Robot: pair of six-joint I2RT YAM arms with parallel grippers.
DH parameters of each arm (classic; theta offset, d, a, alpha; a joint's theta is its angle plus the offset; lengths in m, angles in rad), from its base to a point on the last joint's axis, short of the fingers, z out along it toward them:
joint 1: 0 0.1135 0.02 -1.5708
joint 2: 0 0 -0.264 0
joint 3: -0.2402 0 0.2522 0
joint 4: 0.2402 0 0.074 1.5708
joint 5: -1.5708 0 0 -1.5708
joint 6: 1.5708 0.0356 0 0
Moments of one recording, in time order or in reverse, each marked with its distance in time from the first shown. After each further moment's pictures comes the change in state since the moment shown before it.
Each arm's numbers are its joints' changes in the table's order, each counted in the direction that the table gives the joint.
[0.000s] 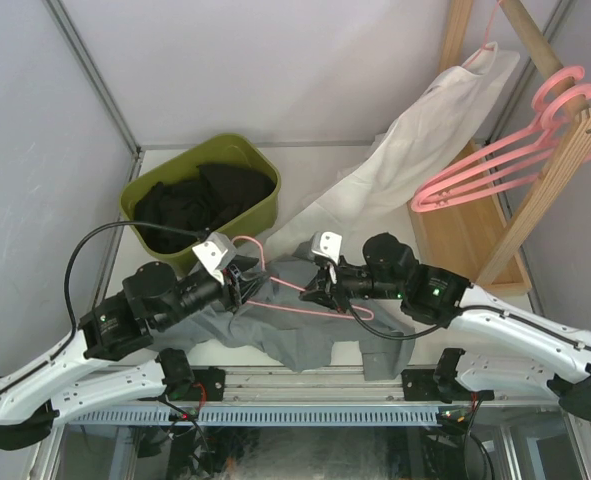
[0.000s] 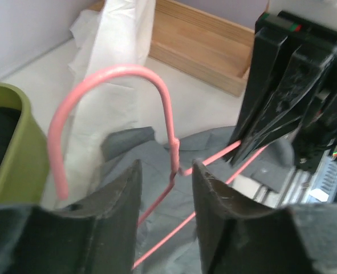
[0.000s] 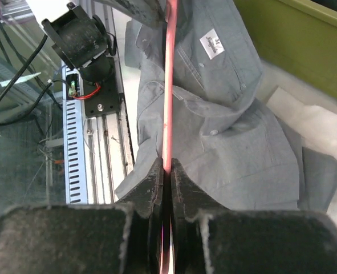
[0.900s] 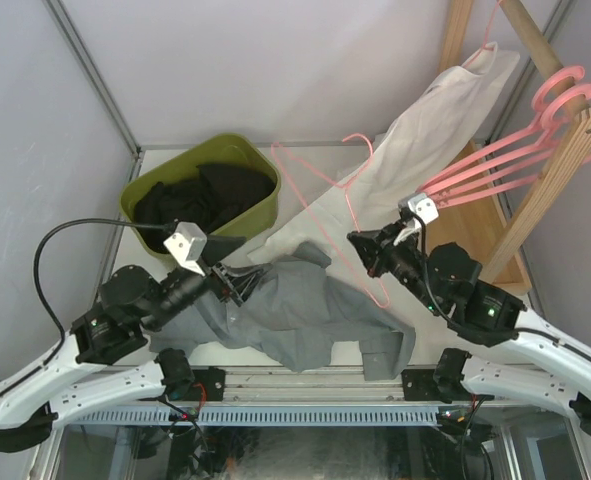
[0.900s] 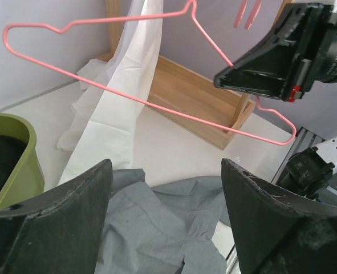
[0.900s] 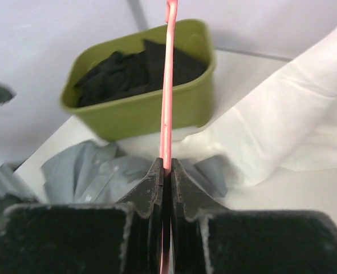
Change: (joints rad) left arm 0.000 -0.064 0.002 -0.142 0.066 -0.082; right arm 0.010 -0.284 0.033 -0.051 -0.689 0.314
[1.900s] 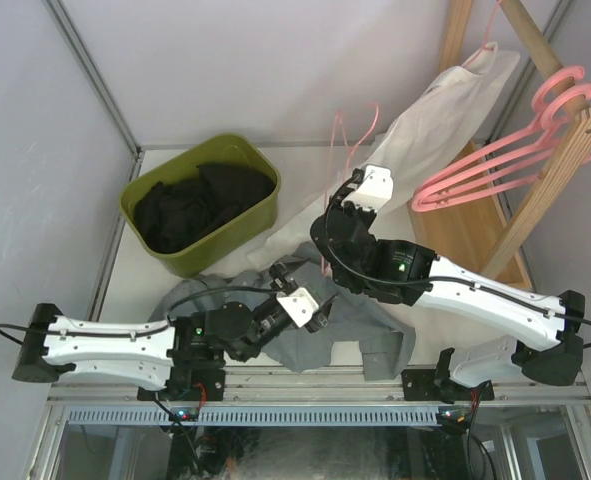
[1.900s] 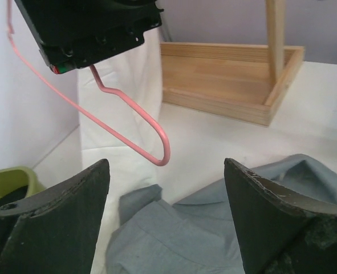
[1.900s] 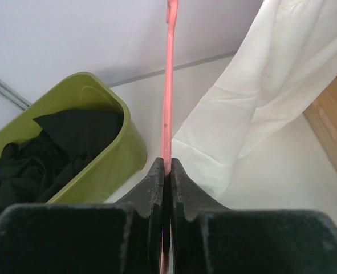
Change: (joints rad) left arm -0.445 0.401 0.145 -0.521 0.422 0.443; right arm 0.155 0.574 -0.510 0.278 -0.841 0.371
